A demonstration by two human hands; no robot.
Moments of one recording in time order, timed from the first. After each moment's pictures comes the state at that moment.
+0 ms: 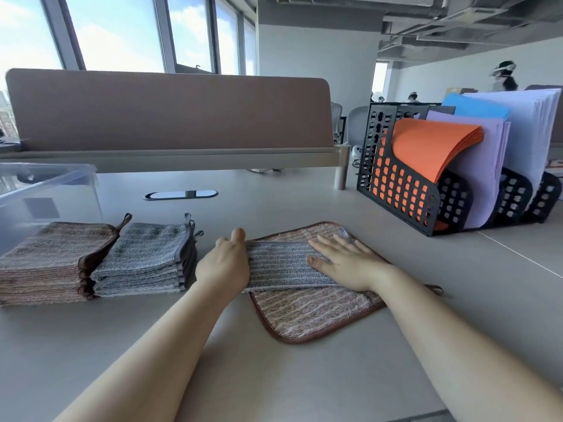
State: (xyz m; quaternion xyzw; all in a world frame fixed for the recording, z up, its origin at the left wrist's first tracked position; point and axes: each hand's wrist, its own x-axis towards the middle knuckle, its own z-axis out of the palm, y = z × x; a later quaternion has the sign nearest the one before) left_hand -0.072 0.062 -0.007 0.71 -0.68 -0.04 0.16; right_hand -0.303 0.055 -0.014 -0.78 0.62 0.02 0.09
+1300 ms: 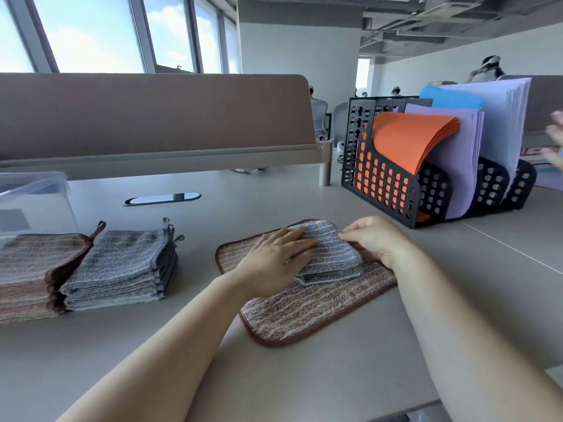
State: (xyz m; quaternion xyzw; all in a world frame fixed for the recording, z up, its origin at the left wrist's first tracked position) left_hand -0.135 0.057 -0.006 0.43 -0.89 -0.09 0.14; right_hand -0.345 0.057 0.013 -0.51 0.68 -0.41 0.33
